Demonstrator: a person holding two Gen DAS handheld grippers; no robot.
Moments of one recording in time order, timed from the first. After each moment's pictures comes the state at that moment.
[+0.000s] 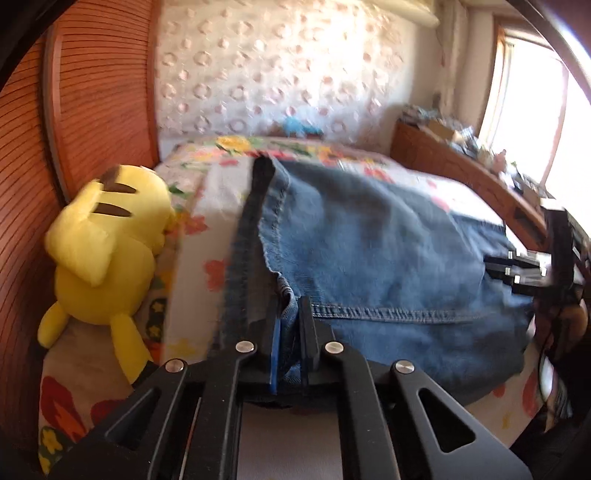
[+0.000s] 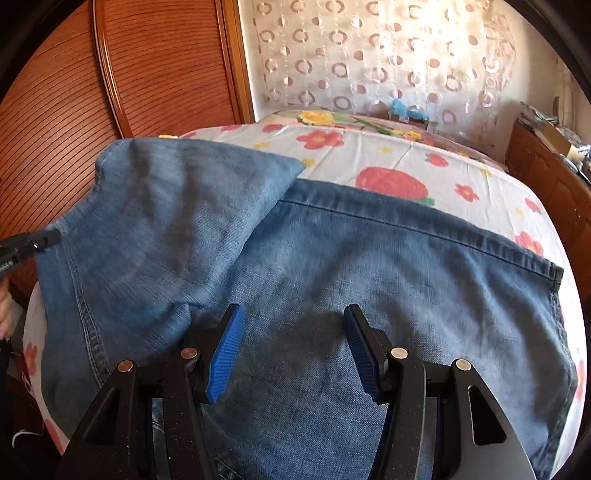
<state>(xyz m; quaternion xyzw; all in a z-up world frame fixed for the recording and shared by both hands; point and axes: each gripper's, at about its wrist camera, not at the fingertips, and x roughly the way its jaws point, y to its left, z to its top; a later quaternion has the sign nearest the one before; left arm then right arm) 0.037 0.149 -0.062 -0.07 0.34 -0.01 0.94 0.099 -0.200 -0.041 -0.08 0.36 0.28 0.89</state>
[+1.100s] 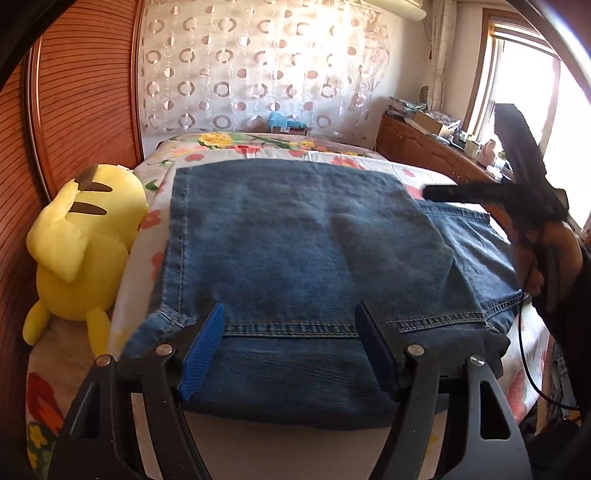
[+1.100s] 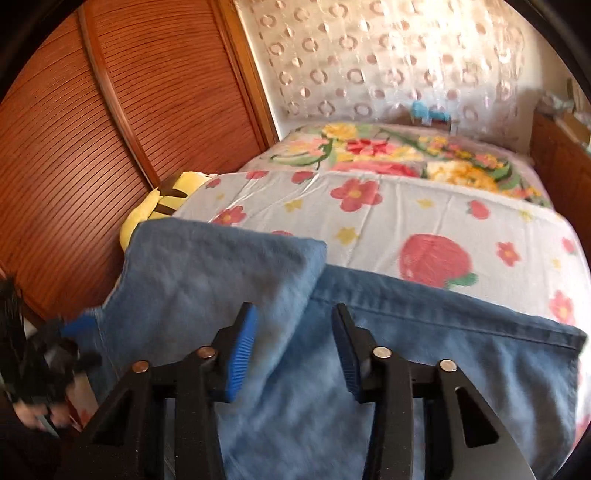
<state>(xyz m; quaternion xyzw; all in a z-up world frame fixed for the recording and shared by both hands) 0.049 0.102 -0.073 -0.06 0.36 -0.04 0.93 0.162 -0.178 -0.016 -0.01 0.37 0.33 0.87</state>
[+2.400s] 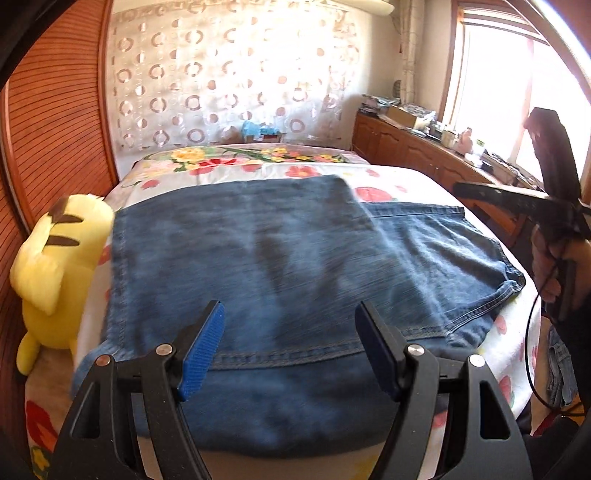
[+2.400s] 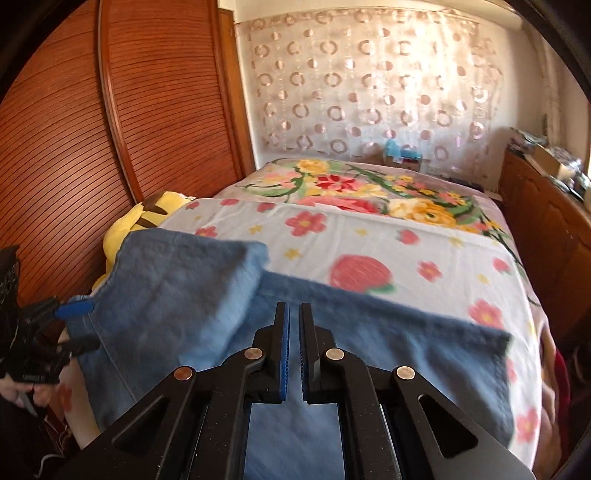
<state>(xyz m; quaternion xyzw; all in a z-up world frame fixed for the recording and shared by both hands) 0.062 0.048 -0.055 -0.03 0.34 -0.08 0.93 0.117 -0.253 -0.022 -0.05 0.28 0.28 0.92</state>
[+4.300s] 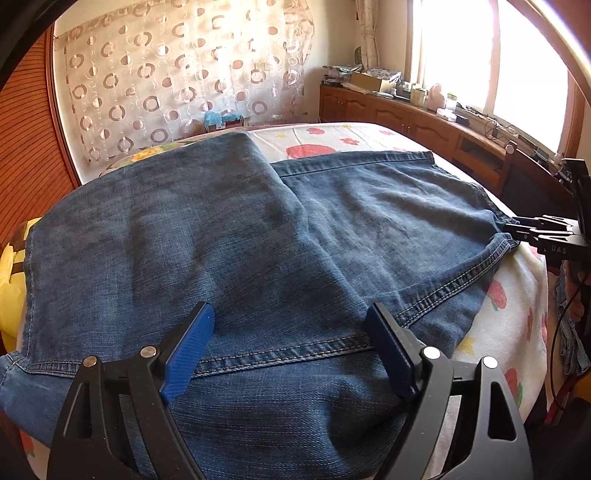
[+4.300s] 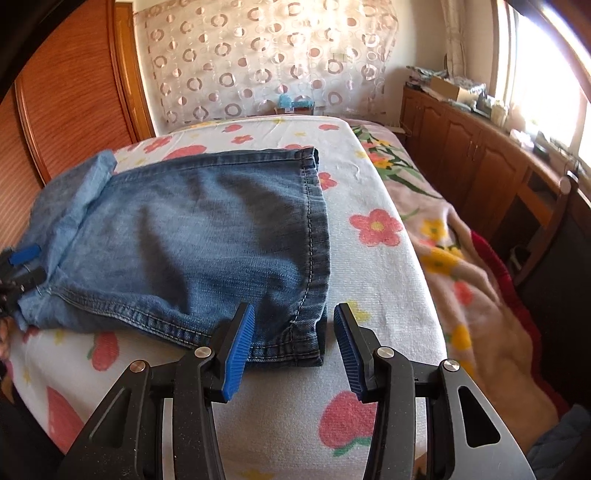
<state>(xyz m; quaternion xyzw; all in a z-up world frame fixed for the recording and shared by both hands) 0.077 -0.037 -0.089 0.04 0.37 -0.12 0.92 0.045 -0.355 -0.072 -0.03 0.36 0.10 0.93</state>
